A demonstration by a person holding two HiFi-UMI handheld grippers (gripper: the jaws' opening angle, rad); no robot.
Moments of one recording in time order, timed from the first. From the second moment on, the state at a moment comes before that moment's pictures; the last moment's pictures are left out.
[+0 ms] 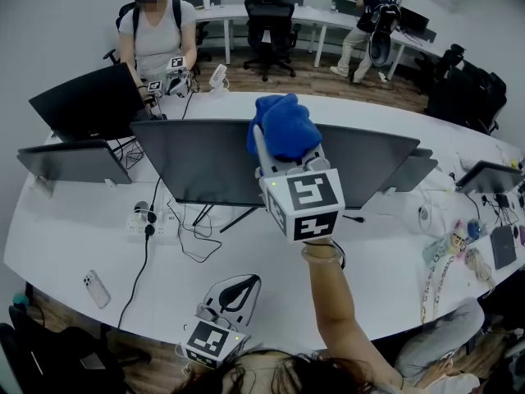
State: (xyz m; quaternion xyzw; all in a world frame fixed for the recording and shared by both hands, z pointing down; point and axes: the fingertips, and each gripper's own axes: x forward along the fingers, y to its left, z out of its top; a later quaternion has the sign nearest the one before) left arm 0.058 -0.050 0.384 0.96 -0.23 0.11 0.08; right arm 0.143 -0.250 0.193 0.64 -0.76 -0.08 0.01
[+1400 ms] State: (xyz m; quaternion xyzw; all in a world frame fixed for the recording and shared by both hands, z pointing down) left arm 0.119 -0.034 0.384 0.96 -0.22 0.11 0.09; right arm 0.199 -0.229 0.194 0.64 -0.77 -0.08 0.01
